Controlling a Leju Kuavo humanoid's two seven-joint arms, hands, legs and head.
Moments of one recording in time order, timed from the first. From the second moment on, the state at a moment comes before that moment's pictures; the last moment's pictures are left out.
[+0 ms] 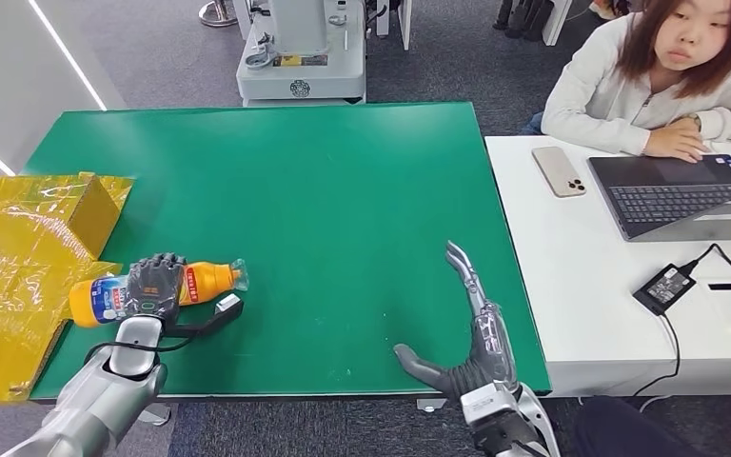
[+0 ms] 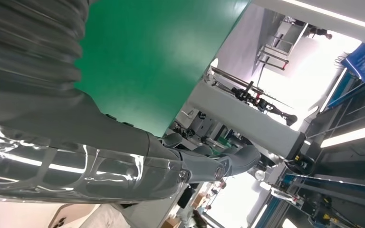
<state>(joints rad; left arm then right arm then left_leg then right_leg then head) -0.57 0.20 -0.58 -0.45 -1.57 0.57 0.37 0.05 -0.06 0.49 -1.73 0.31 -0.23 -0.68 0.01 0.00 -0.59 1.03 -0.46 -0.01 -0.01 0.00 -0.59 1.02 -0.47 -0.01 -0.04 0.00</state>
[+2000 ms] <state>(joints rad) -0.57 0.31 -0.43 -0.34 -1.57 0.70 0.27 0.08 -0.04 0.50 -1.71 0.32 -0.15 -0.67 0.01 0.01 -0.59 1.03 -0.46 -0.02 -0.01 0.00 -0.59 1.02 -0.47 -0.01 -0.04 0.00</state>
